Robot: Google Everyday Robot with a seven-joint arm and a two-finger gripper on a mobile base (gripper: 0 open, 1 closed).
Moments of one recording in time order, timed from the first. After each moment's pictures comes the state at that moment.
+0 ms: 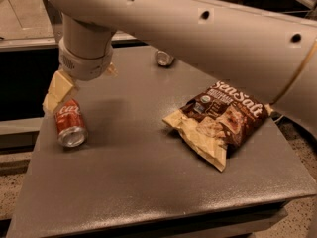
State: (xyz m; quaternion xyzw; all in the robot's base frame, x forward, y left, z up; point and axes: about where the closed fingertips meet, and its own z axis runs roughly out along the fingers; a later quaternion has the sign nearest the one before) arm 0.529 0.160 0.895 -0.43 0.88 0.11 0.17
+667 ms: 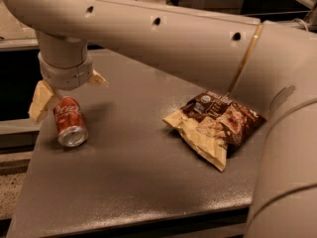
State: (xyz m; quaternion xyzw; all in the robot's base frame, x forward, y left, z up) arm 0.523 0.187 0.871 -0.37 0.92 0.08 0.12
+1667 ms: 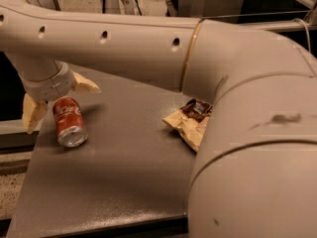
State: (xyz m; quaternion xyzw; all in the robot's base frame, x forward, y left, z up) arm 0.521 0.214 0.846 -0.34 0.94 -0.01 0.10
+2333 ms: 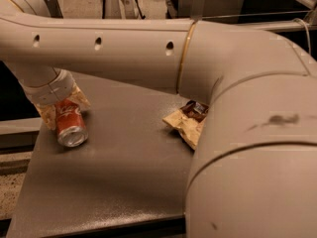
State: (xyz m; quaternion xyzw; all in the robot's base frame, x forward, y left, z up) arm 0.519 0.212 0.838 -0.31 0.94 -0.03 0.11
